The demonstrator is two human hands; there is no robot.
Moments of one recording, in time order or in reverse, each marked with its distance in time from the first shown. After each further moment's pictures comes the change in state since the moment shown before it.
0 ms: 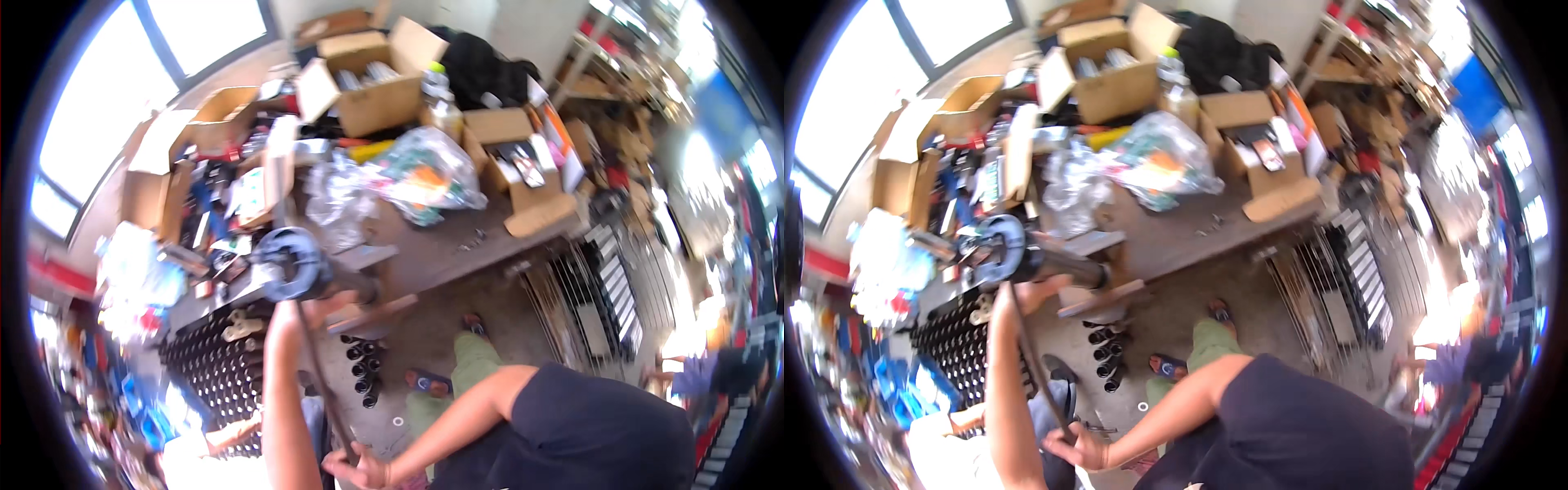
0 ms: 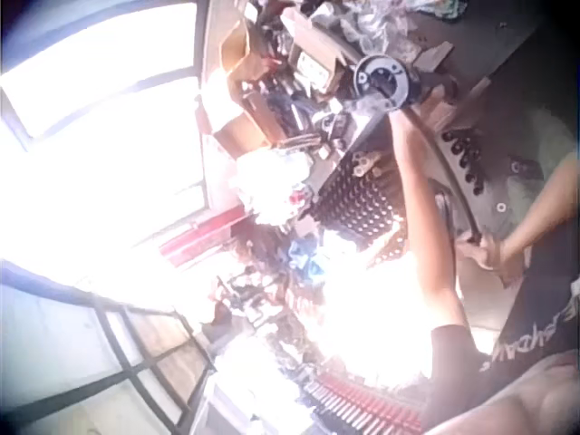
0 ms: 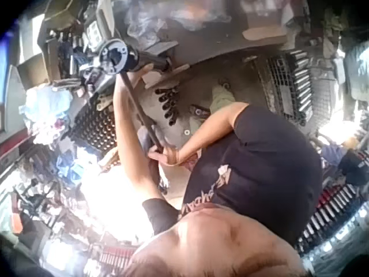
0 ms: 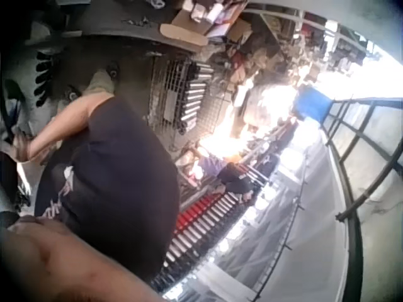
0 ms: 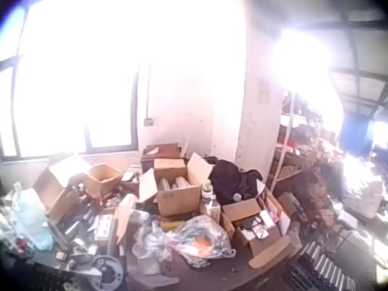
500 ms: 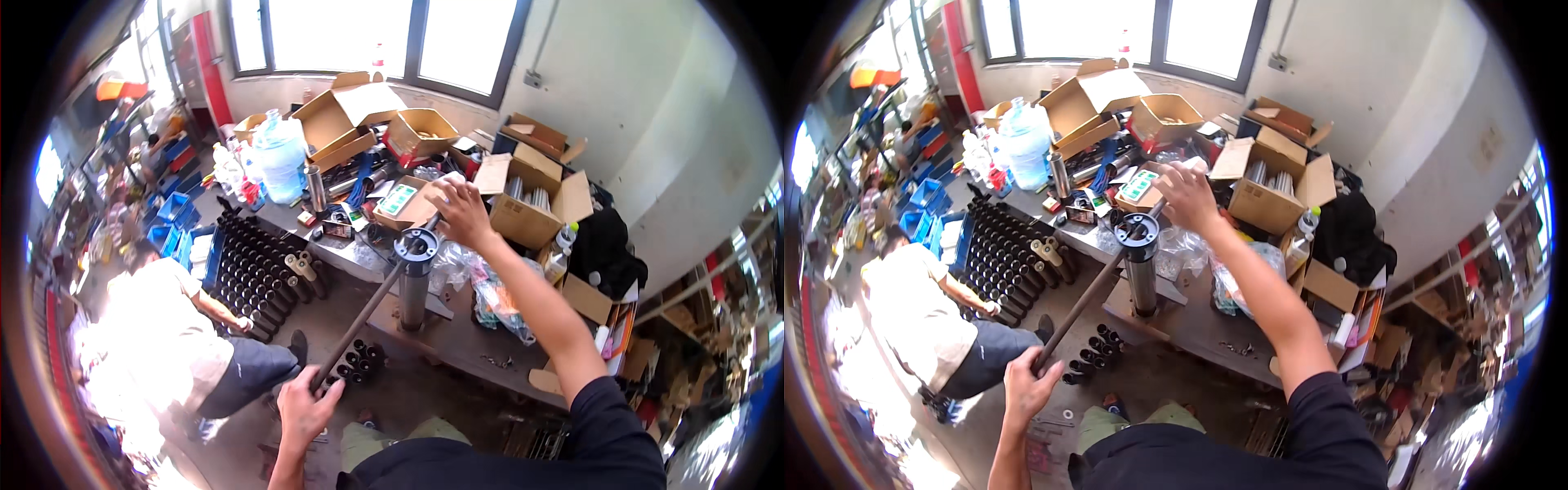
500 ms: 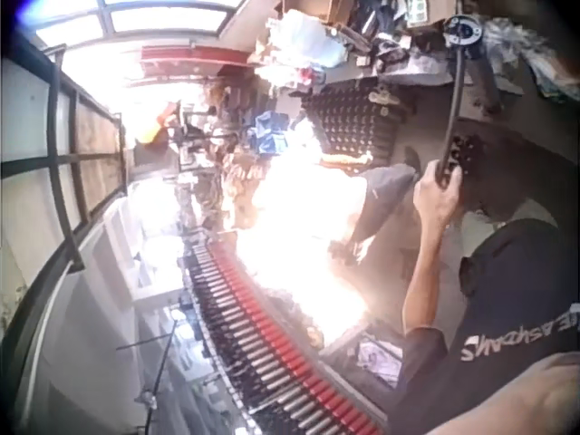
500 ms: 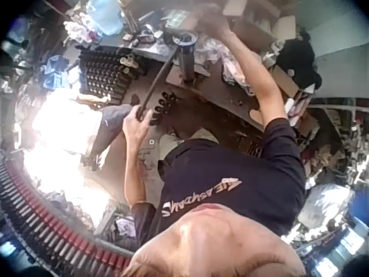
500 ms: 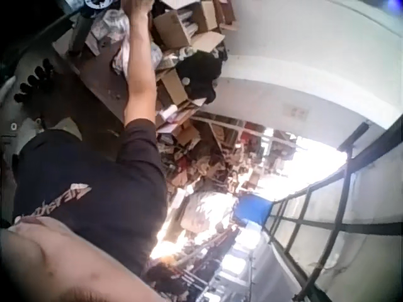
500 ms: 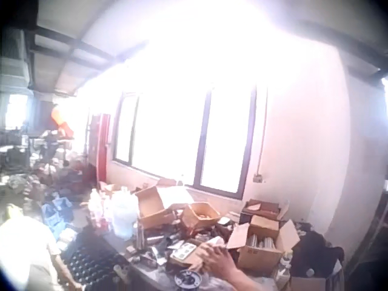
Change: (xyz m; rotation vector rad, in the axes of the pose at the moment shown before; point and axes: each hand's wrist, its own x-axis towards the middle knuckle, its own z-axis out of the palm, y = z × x) left_hand -0.252 0.119 0.093 0.247 0.798 -0.595; right_hand 0.267 -0.362 -0.231 -1.846 -0.065 -1.489
